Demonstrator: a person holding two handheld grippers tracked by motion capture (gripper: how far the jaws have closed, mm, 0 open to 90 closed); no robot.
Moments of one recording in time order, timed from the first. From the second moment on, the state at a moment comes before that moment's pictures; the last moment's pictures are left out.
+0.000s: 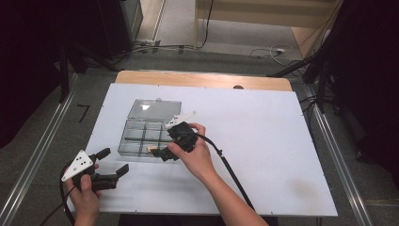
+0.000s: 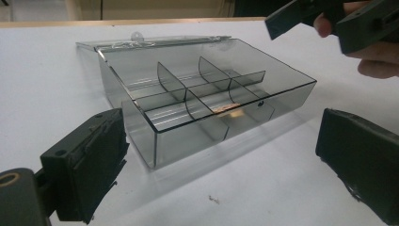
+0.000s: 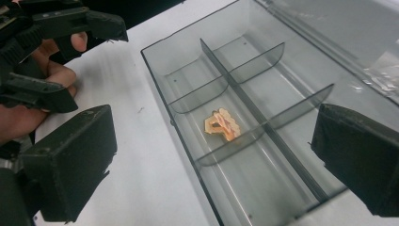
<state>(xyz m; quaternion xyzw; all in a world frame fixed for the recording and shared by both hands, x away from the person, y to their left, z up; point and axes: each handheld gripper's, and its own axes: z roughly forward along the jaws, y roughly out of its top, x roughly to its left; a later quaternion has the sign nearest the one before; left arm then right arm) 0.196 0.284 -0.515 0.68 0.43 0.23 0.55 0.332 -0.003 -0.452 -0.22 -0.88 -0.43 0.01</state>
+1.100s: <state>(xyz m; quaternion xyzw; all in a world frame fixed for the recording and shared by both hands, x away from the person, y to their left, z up) 0.196 0.282 -0.515 0.68 0.43 0.23 0.54 0.319 -0.104 -0.444 -0.25 -0.85 -0.46 -0.02</state>
